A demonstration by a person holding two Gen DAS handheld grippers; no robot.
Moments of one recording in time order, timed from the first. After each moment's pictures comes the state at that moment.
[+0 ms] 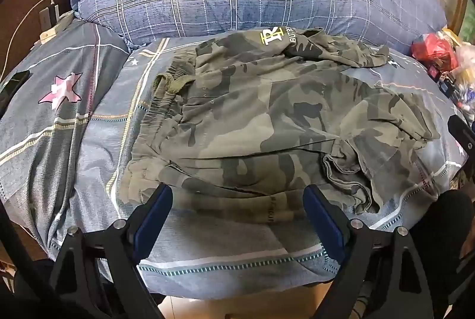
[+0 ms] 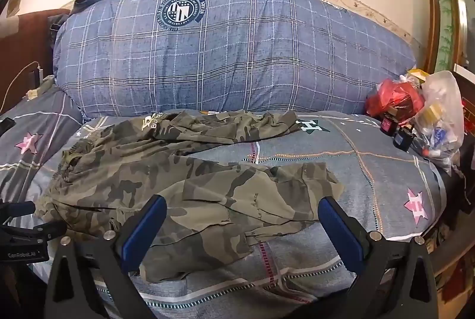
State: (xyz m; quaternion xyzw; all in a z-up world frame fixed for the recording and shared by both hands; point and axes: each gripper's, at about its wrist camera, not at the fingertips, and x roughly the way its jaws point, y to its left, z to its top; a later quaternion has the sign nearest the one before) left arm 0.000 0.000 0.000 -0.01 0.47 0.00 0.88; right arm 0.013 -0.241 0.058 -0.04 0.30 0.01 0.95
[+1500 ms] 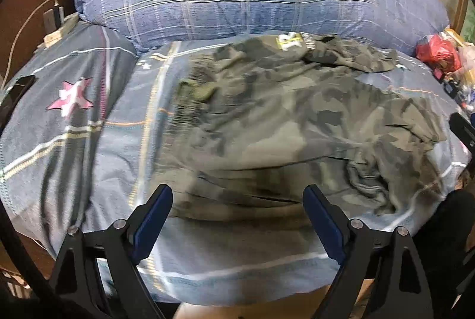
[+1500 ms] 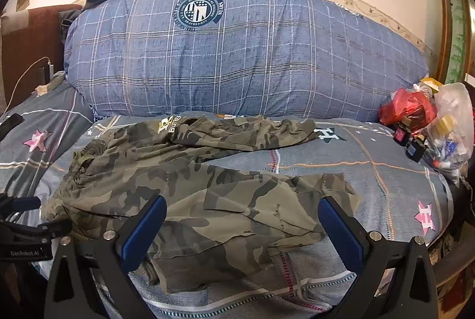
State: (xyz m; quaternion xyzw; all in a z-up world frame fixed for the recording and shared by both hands) left arm 0.003 0.035 0.003 0.00 0.44 0.02 0.90; right arm 0.025 -0.215 0.062 -0.04 0.30 0.05 0.95
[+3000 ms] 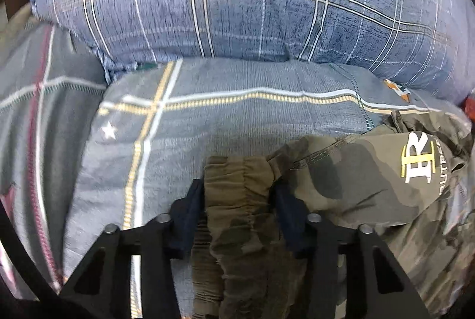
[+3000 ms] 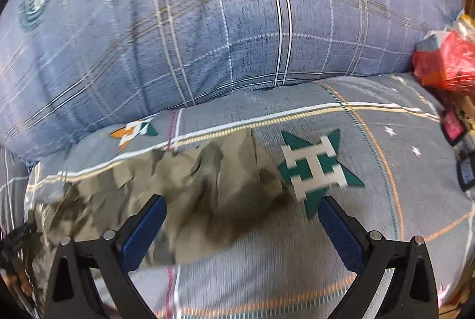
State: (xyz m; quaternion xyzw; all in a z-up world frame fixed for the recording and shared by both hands) left arm 0.248 0.099 -0.047 -0.05 0.50 0.04 0.86; right arm 0.367 -0.347 0.017 0.04 0.51 0.01 0.86
